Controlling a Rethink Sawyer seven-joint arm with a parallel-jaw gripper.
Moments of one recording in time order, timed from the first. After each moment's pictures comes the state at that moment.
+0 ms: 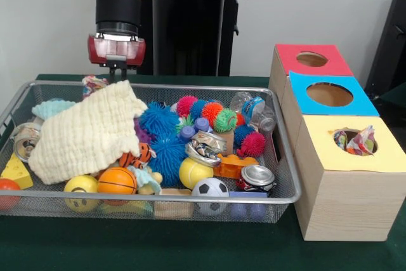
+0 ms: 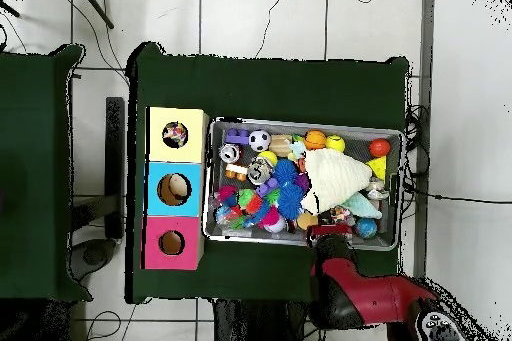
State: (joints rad) arm -0.59 -0.56 -0.10 1.95 -0.83 -0.54 1.82
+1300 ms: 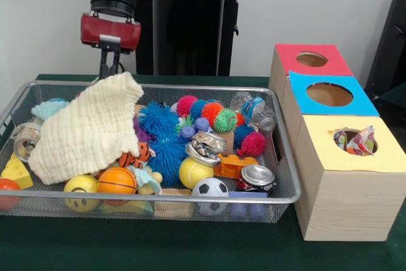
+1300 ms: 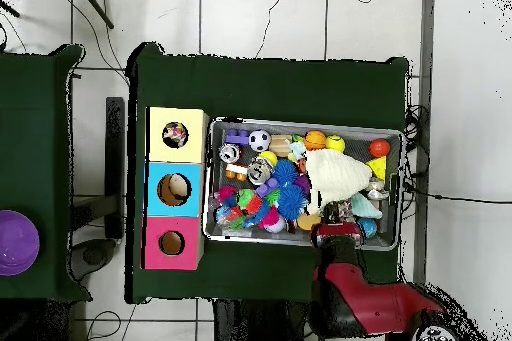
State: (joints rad) arm -0.50 -0.65 -0.20 1.95 -0.81 -0.62 1.82
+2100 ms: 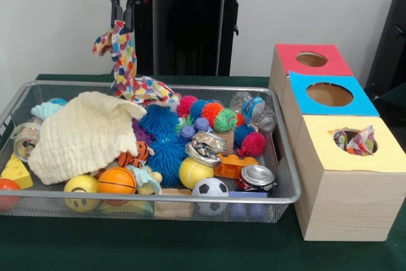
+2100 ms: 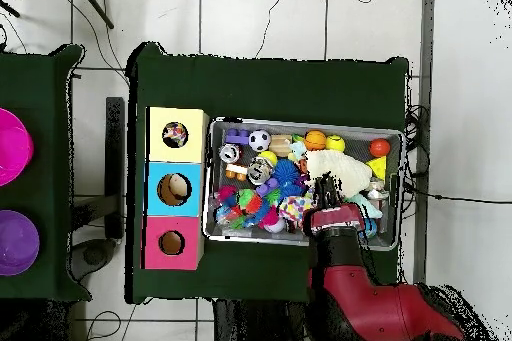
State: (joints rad) arm -0.44 -0.87 -0.19 1.96 -0.92 -0.74 1.82
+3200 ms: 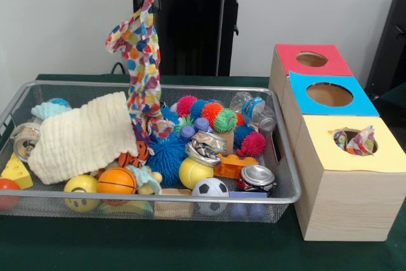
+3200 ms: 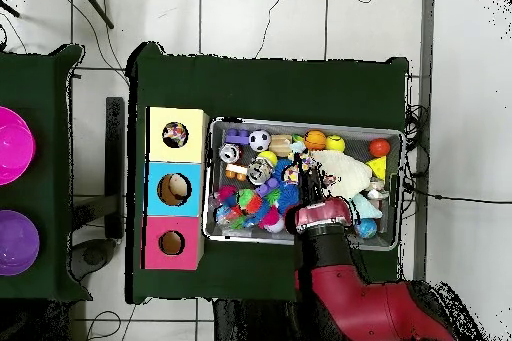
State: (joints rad) arm -0.38 -0.93 -0.19 1.96 -0.95 -0.76 1.83
